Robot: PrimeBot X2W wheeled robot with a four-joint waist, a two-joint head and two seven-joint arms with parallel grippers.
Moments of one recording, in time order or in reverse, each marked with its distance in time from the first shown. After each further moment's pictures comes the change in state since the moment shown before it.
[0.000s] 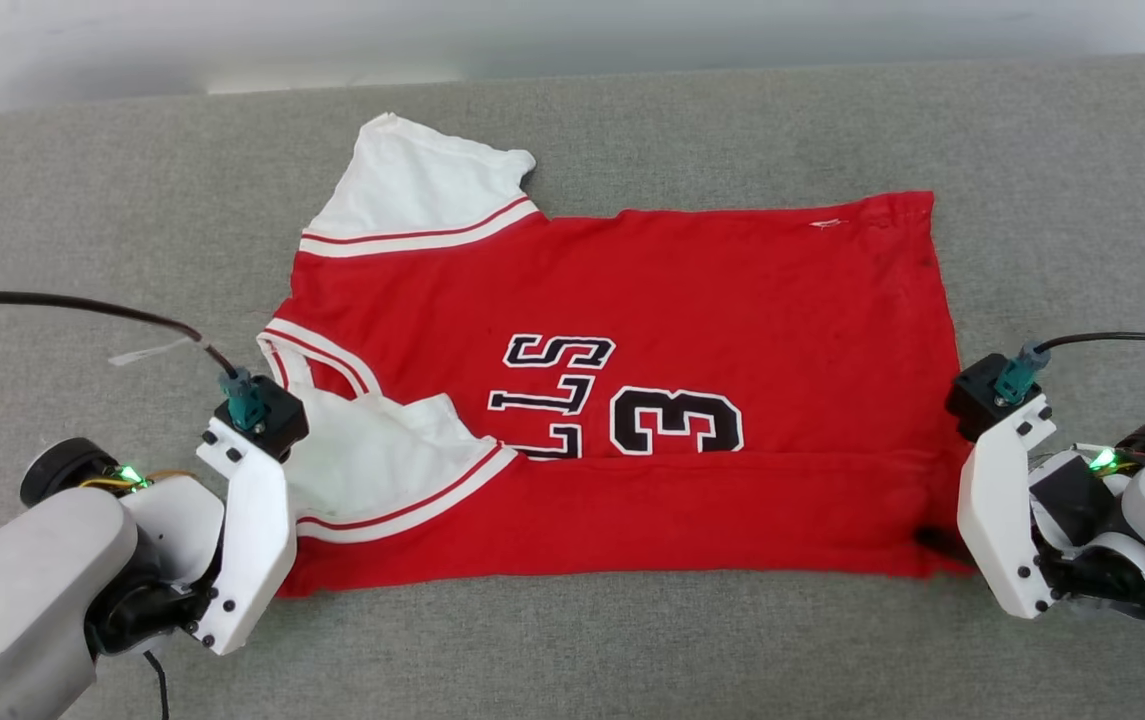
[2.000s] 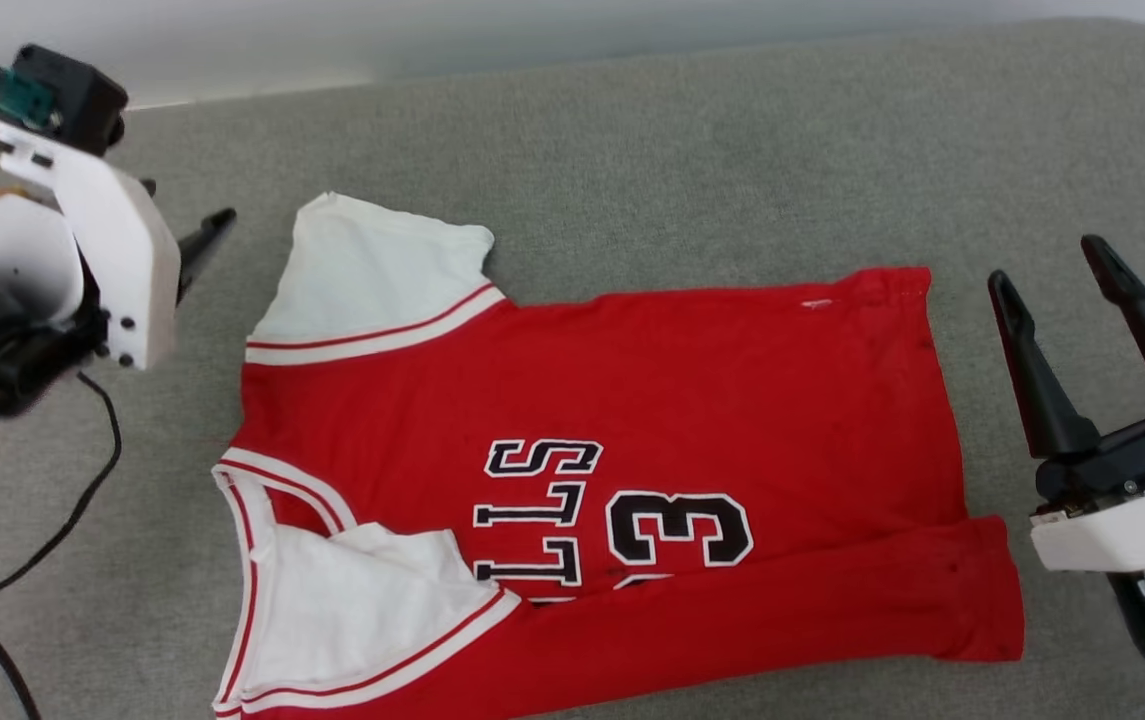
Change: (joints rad) left arm -0.235 -0.019 0.210 0.098 0.011 0.097 -0.213; right arm 0.430 0.260 -0.783 -0.413 -0.581 0.002 -0.923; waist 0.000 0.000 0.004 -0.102
